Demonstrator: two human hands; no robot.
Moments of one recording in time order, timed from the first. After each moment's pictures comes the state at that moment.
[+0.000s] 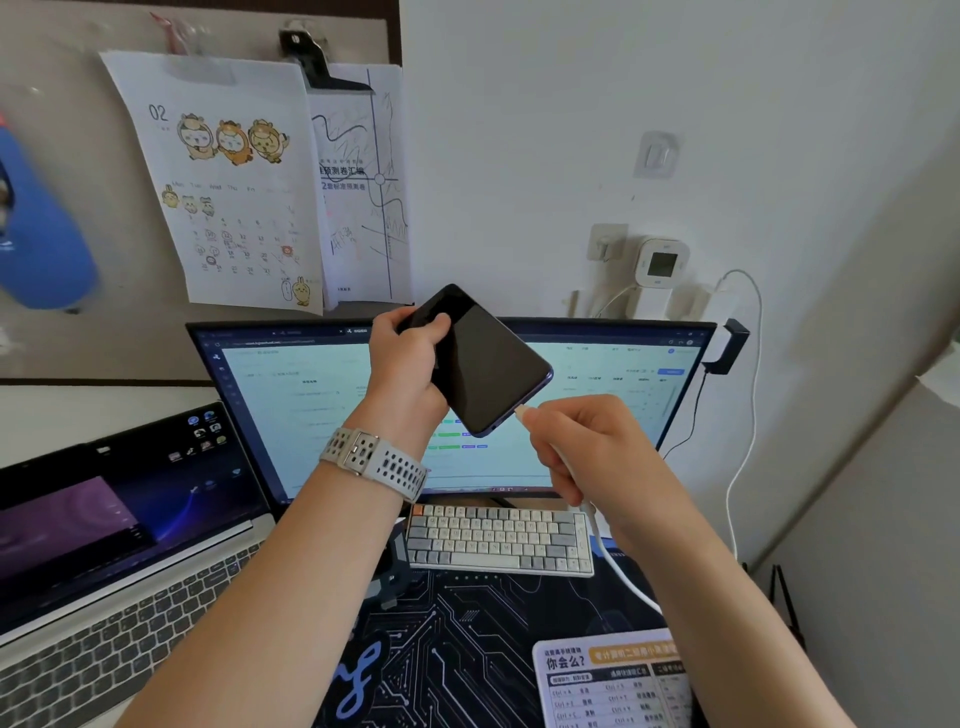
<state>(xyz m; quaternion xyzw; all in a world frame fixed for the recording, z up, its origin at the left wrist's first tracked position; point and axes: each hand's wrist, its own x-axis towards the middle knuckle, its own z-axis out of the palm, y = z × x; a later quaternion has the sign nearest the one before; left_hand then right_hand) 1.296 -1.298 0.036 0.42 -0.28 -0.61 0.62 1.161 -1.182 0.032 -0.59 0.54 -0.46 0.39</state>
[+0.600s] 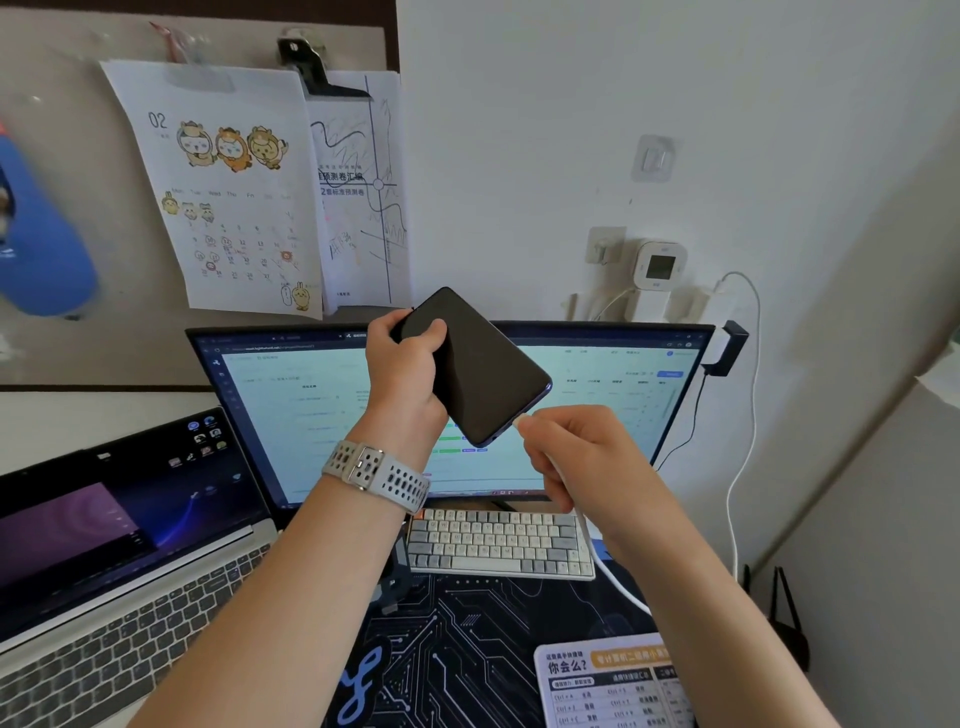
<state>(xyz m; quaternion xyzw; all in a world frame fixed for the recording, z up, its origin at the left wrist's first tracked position) 1.294 -1.300 0.031 0.42 -0.29 -0.57 0.65 1.164 -1.185 0.026 -0.59 0.57 -0.45 0.36</state>
